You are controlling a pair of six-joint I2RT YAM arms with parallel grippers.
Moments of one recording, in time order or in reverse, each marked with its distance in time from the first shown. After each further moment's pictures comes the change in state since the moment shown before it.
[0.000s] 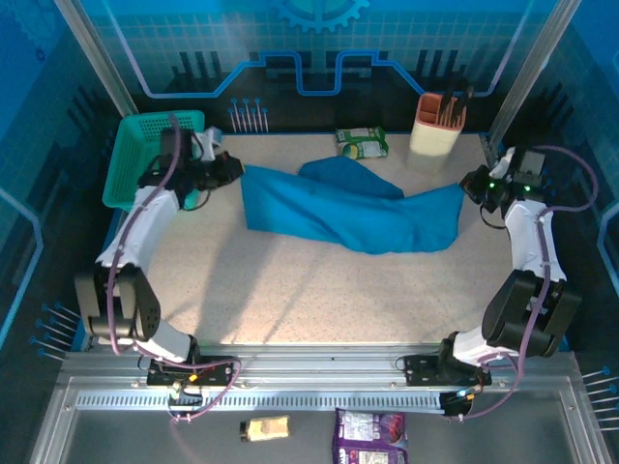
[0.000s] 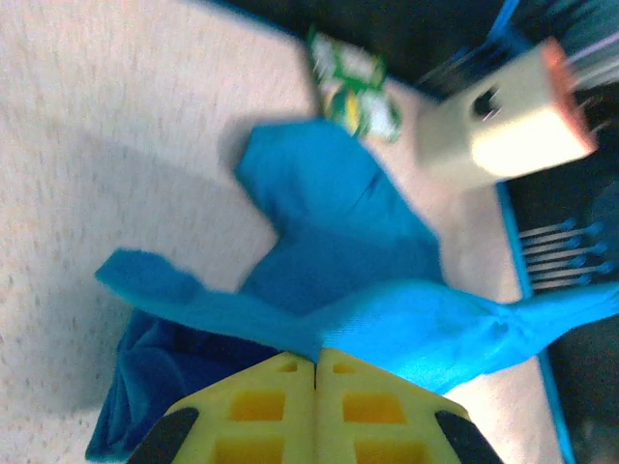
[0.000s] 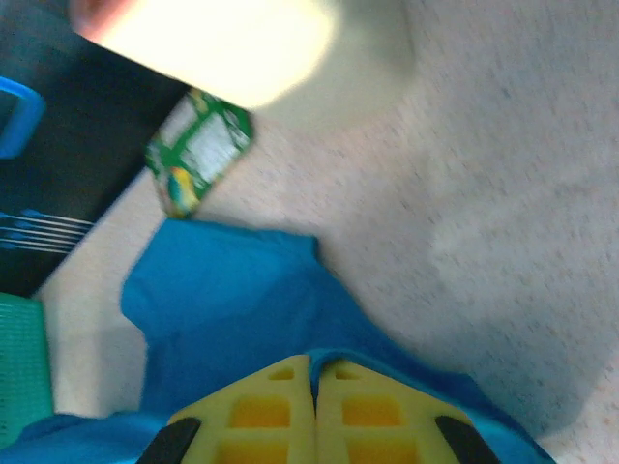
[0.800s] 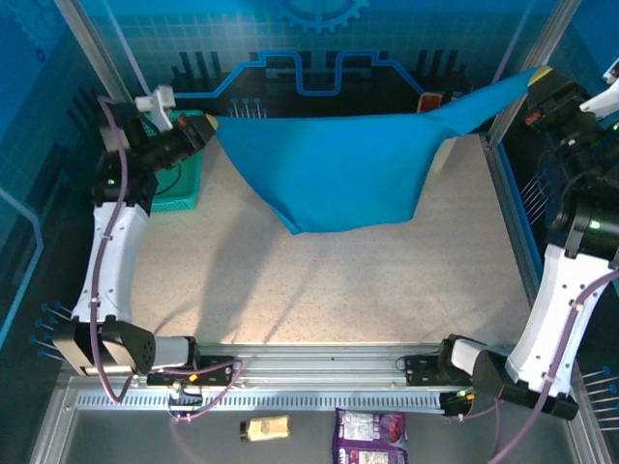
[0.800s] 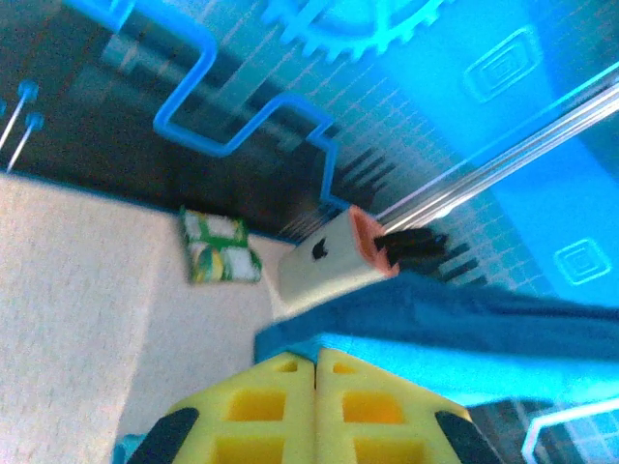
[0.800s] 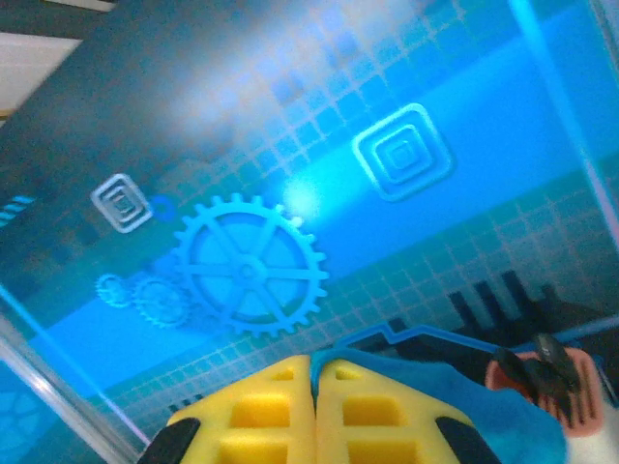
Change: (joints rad) left arm 0.087 -0.176 0.187 0.087 0.095 -0.233; right arm 0.022 -0.272 0.599 0.054 0.009 0.146
